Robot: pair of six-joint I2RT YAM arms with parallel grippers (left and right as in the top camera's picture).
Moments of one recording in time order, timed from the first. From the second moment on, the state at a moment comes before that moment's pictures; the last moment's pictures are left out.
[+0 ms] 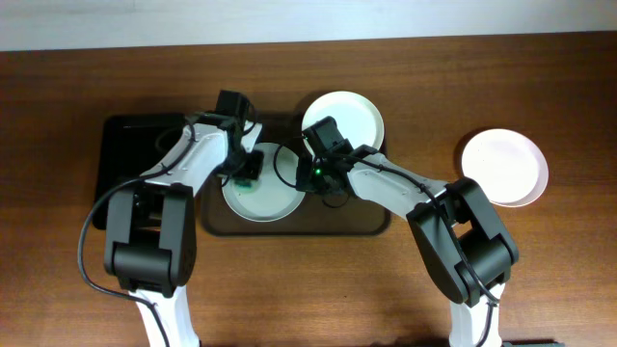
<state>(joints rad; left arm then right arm) -0.22 2.10 1.44 -0.76 0.07 0.04 0.55 2.06 1.31 -0.35 -0.21 0.67</state>
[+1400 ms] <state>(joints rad) -0.23 2.08 1.31 -0.56 0.43 0.01 0.55 2.07 1.31 -0.33 -0.21 0.68</state>
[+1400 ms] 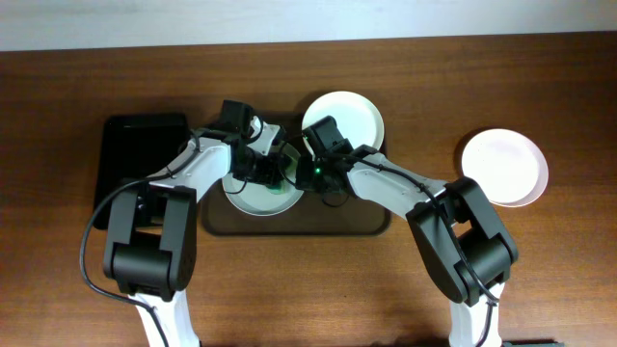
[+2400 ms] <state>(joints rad) -0.14 2.06 1.32 -0.53 0.15 -0.26 0.55 2.07 1.31 -0.34 -0.21 0.68</state>
